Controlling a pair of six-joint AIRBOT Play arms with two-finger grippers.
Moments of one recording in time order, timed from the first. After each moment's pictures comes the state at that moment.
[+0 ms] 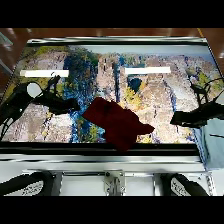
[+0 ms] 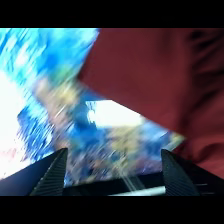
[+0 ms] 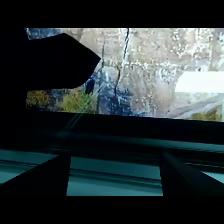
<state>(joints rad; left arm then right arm) -0.17 -1.29 1.08 1.20 -1.14 -1.70 -0.23 -1.10 1.00 -1.31 1.48 1.35</state>
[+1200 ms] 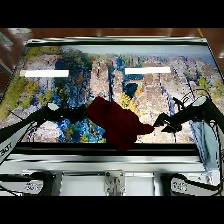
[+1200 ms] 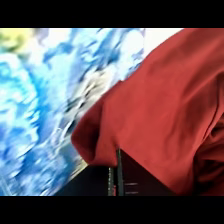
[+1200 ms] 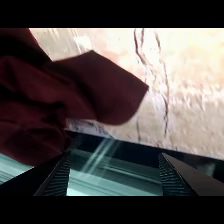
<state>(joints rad) -0.19 -1.54 0.85 0.60 -0.62 -1.49 -0.23 -1.43 0.91 -1.04 1.35 1.37</state>
